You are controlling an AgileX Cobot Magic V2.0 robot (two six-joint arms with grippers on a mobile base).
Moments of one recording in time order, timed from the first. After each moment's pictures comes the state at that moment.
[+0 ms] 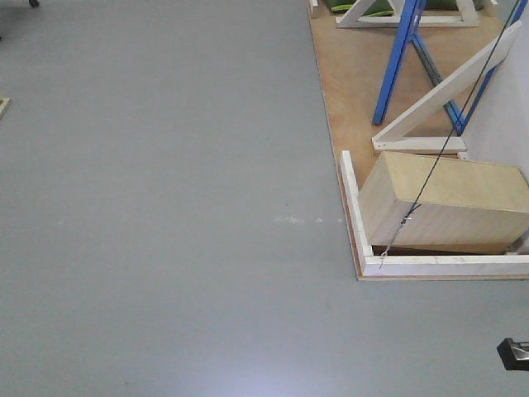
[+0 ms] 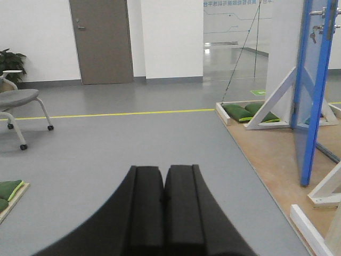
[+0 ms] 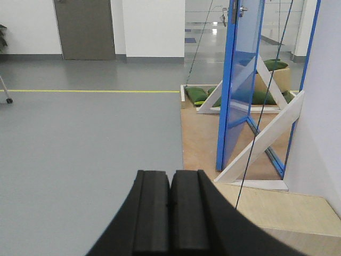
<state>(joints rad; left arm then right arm) -0.03 -0.02 0.01 0.00 0.11 0.03 0.03 -0.02 0.03 -0.03 0.19 0.03</state>
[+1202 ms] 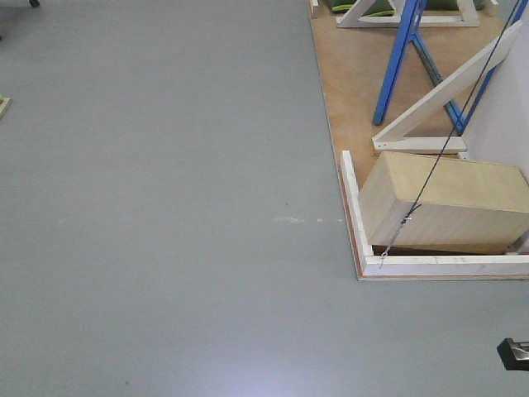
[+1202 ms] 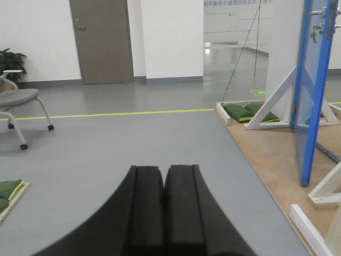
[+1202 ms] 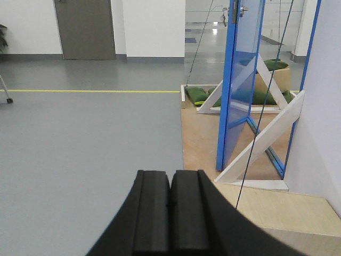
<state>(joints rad) -0.03 -0.02 0.01 0.00 0.11 0.03 0.03 -0.02 0.03 -0.03 0.19 0.03</state>
